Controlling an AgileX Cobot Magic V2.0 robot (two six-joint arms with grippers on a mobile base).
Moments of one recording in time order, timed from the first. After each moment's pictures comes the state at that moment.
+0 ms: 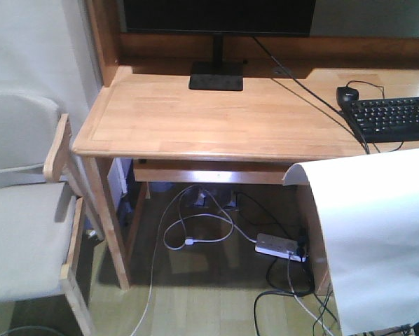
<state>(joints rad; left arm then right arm) -0.52 0.20 -0.88 -0.19 0.87 0.11 0.10 0.31 -0.19 -0.39 -1.00 1.49</state>
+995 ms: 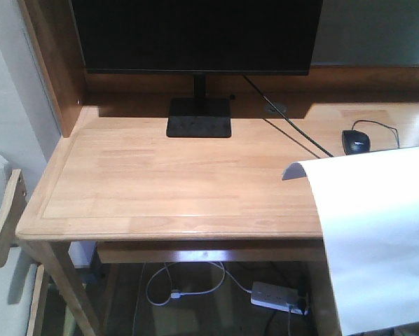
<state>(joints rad) -0.52 0.20 -0.88 -0.19 0.87 0.11 0.10 0.31 -0.19 -0.39 -1.00 1.49</state>
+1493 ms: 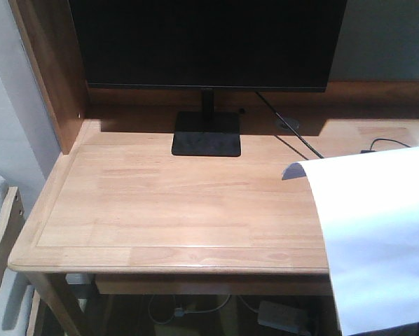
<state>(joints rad) -0.52 0.20 -0.88 -0.19 0.87 0.11 0.10 0.31 -0.19 -0.39 -1.00 1.49</state>
